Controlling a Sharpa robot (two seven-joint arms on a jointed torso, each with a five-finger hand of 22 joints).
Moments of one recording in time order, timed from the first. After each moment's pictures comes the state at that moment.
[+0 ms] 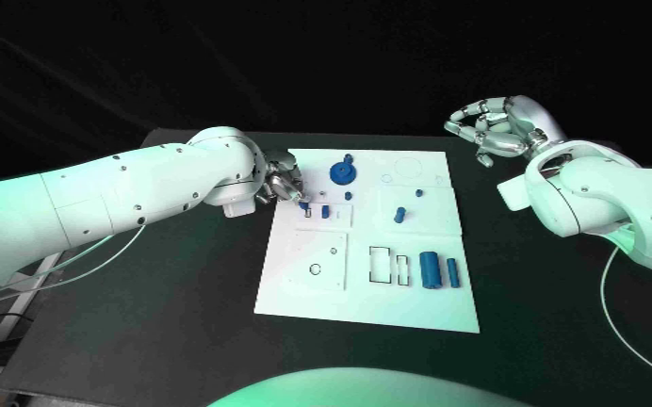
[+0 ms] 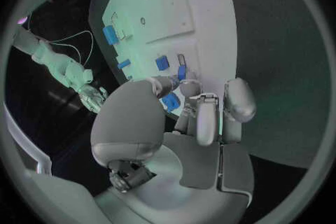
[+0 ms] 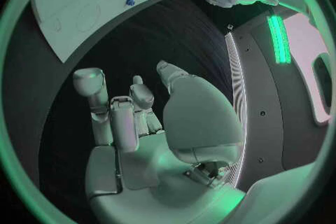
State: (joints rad) left arm 1.23 -0.80 -0.02 1.42 -1.08 0.15 -0.46; left_hand 1.21 -0.14 0.75 0.20 0.05 0.79 0.08 0.78 0.64 1.23 0.00 1.15 0.76 1.46 -0.06 1.50 1.31 0.12 1.30 0.05 1.35 1.07; right arm 1.32 -0.86 -0.14 1.47 -0.65 -0.55 0.15; right_hand 1.23 -0.12 0.31 0.20 0.18 0.75 0.18 0.36 0.45 1.15 0.09 1.27 1.08 1.46 0.02 1.49 1.31 0.12 1.26 0.12 0.95 1.09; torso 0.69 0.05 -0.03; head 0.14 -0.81
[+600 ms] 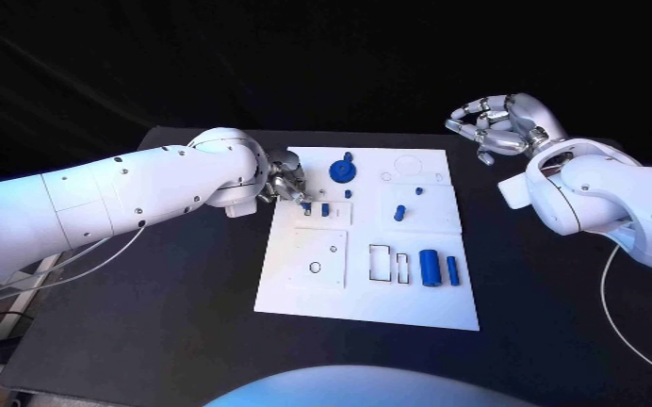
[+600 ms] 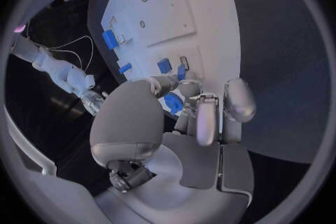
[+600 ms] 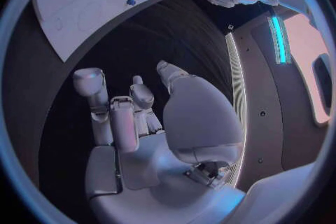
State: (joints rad) left arm 1.22 -0.80 -0.02 1.44 -1.13 0.15 -0.45; left_hand 1.20 -0.15 0.77 0.19 0.06 0.80 0.07 0.77 0.64 1.24 0.00 1.15 0.77 1.47 -0.06 1.50 1.31 0.12 1.30 0.05 1.35 1.07; right arm 1.32 -0.86 -0.14 1.47 -0.65 -0.56 0.14; right_hand 1.23 -0.12 0.31 0.20 0.18 0.75 0.18 0.36 0.45 1.15 0.09 1.27 1.08 1.46 0.02 1.49 1.31 0.12 1.26 0.12 0.95 1.09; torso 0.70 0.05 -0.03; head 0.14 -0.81
